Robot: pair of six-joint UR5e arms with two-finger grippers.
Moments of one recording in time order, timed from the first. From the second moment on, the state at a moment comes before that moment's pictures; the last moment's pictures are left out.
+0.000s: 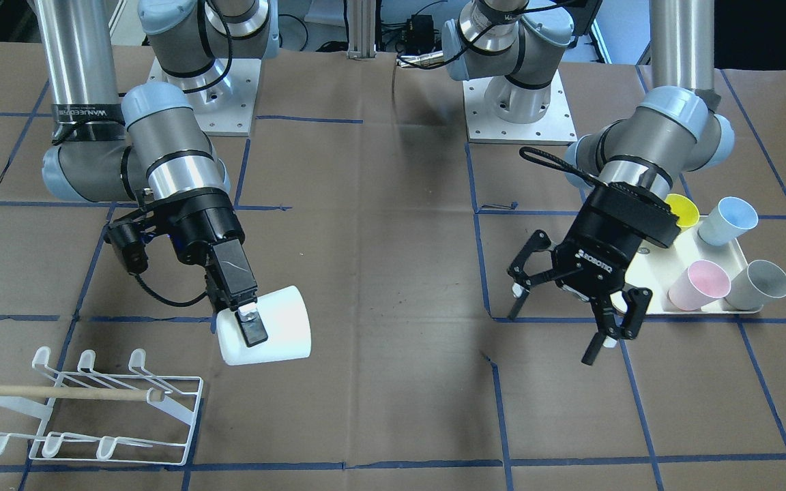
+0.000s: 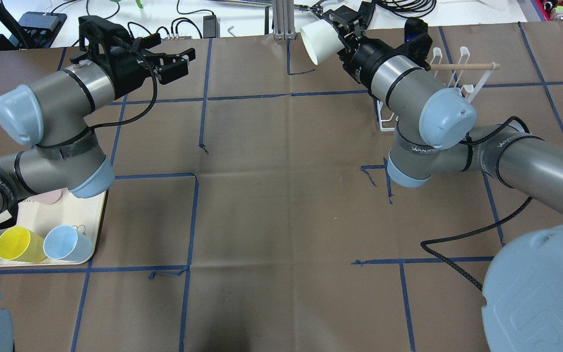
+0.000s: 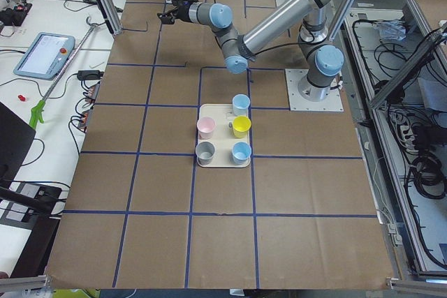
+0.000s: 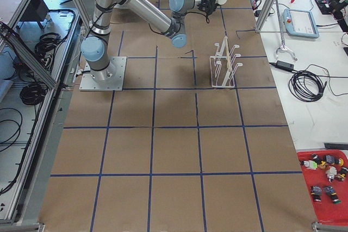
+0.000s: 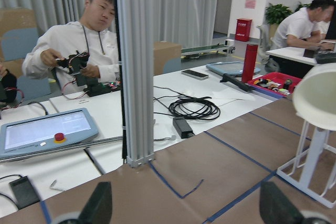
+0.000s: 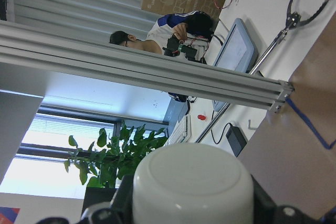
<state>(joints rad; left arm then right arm) -1.35 -1.88 -1.94 0.13 0.87 0.31 1.60 -1.14 1.94 -3.72 -1.17 1.14</state>
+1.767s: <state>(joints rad) -1.55 -1.73 -1.52 -1.39 1.62 -0.01 1.44 -0.94 1.78 -3.67 -1.46 -0.04</state>
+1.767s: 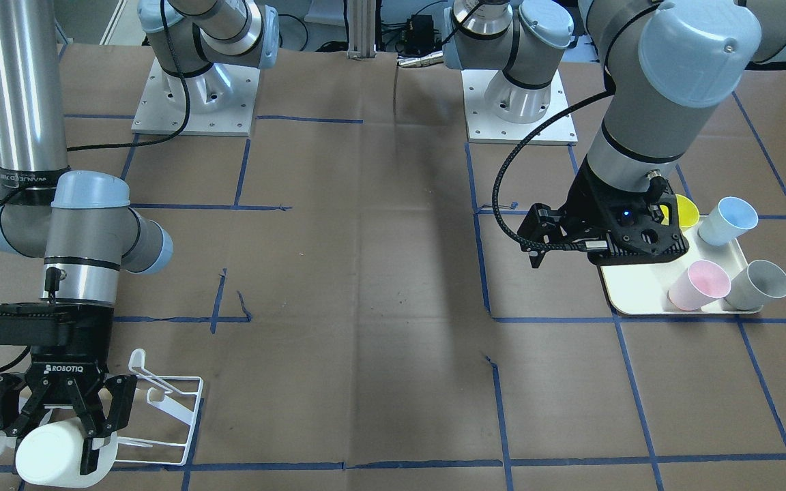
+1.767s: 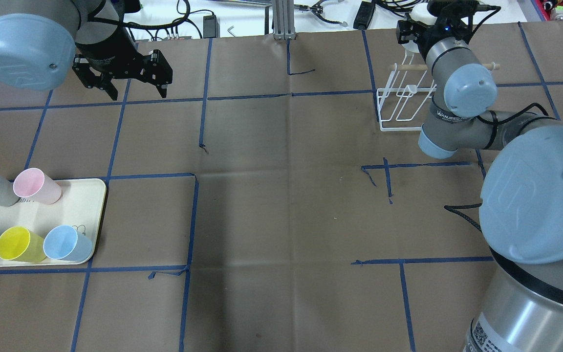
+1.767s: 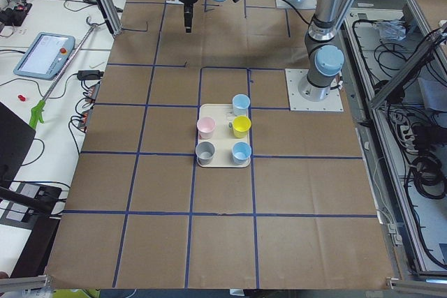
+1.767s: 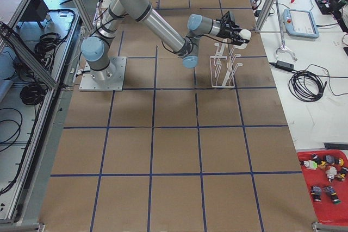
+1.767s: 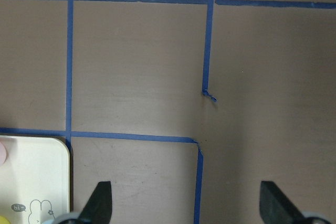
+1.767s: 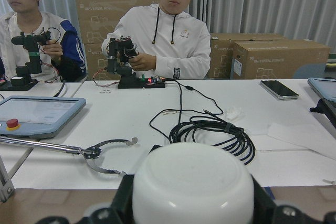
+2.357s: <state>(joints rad) -1.44 -1.59 -1.69 -1.39 1.63 0.12 1.45 -0.93 1.81 -3.68 -1.47 -0.03</state>
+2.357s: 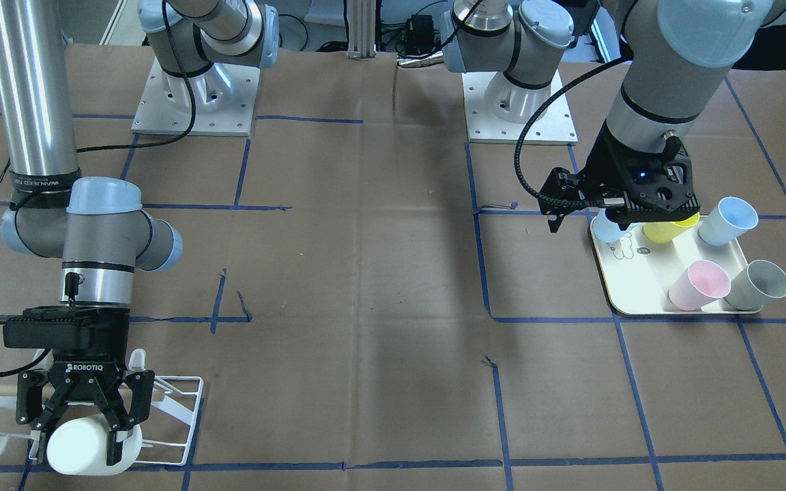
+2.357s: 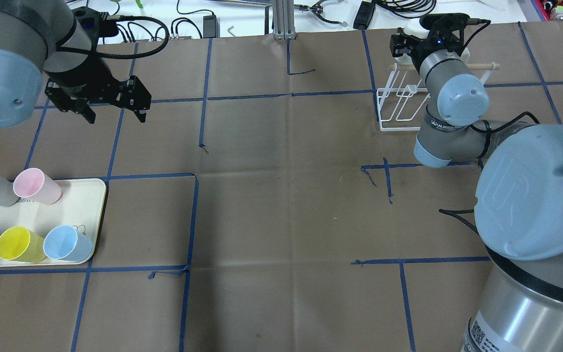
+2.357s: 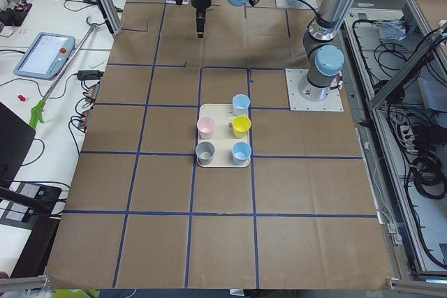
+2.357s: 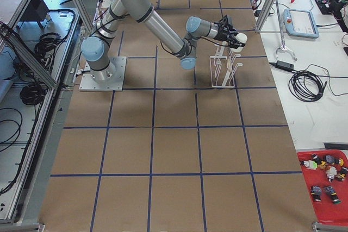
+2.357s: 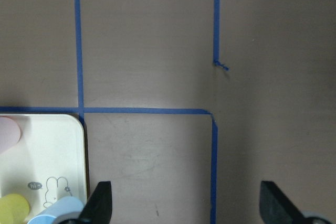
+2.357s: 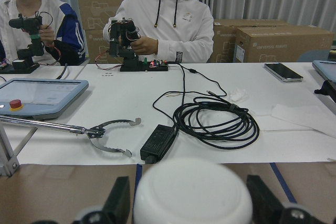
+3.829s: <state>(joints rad) -1.00 -1.35 -2.18 -1.20 1.61 0.59 1.58 -1.24 1.90 -3.67 -1.45 0.18</state>
